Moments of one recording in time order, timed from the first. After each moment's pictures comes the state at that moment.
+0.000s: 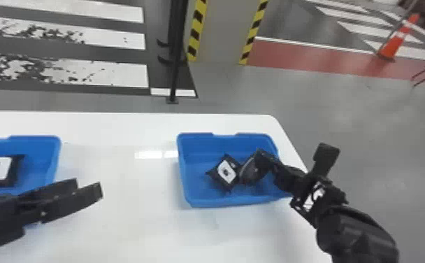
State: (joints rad) left arm 0.21 0.20 0.20 -2.16 0.62 1.11 -0.71; right arm 0.00 -0.16 -0.36 -1.51 -0.33 0.46 0.47
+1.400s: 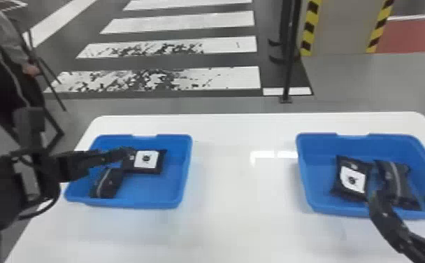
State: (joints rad) left arm -0.01 0.25 0.46 -2.01 0.13 1.19 -0.66; right arm 0.74 0.00 -0.16 -2.30 -0.28 0.15 0.34
